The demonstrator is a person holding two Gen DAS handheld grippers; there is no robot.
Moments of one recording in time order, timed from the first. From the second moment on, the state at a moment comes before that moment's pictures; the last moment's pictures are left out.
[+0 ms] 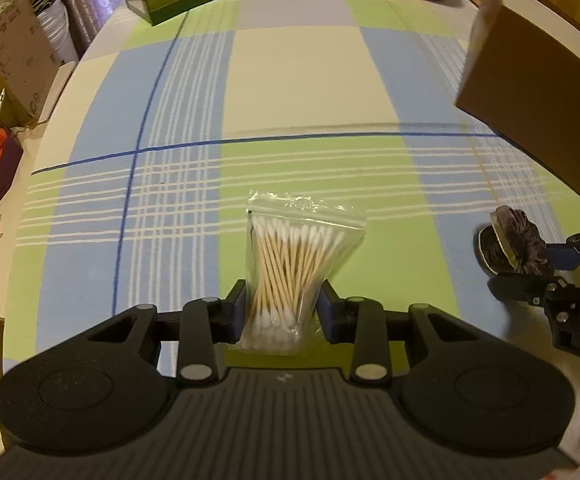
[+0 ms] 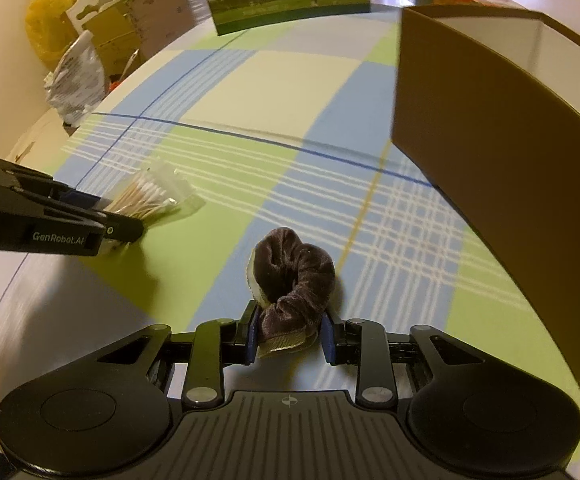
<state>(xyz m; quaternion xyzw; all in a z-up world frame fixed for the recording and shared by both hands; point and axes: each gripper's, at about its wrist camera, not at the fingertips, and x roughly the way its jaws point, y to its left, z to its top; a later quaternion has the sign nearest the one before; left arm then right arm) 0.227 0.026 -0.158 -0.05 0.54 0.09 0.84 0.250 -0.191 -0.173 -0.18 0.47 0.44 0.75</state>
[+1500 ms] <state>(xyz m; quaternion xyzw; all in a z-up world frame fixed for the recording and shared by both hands) 0.285 -0.184 -0.023 0.00 0.41 -0.15 0.90 0.335 -0.409 -0.023 -0.06 0.41 0.31 0.86</state>
